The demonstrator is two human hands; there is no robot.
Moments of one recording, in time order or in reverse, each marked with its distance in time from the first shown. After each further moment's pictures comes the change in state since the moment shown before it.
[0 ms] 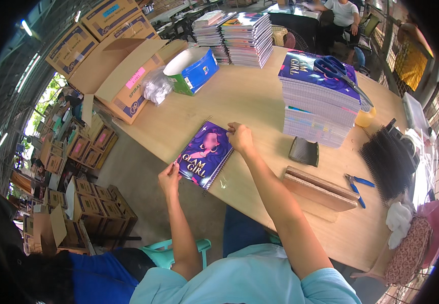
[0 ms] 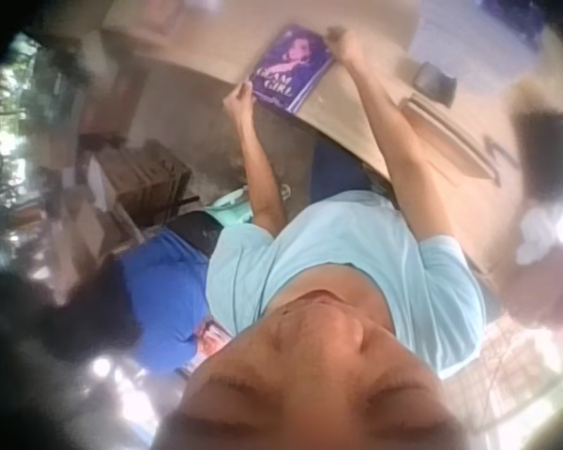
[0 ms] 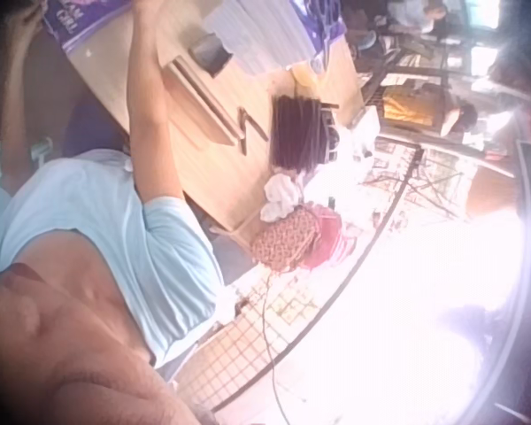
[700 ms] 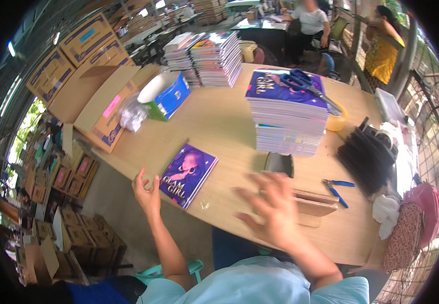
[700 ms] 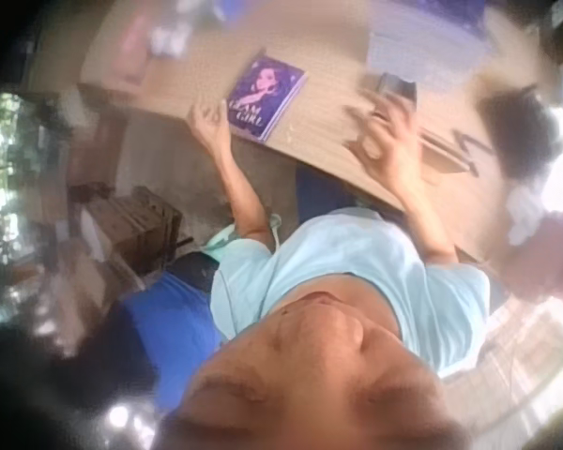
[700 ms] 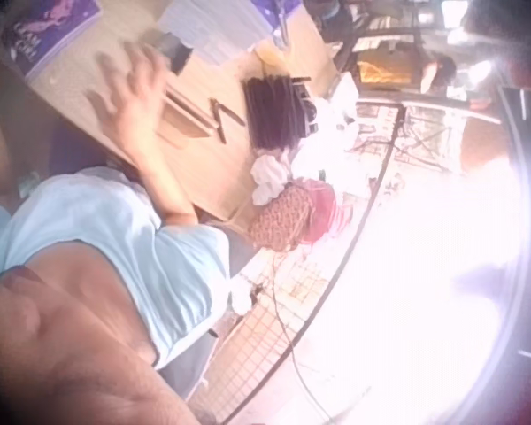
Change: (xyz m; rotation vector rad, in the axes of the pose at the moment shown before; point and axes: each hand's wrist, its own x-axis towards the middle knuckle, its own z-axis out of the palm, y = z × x) left_hand -0.016 0.076 0.003 0.195 0.000 0.493; right_hand -0.208 -0.131 -0.182 -0.516 0.165 -0.562
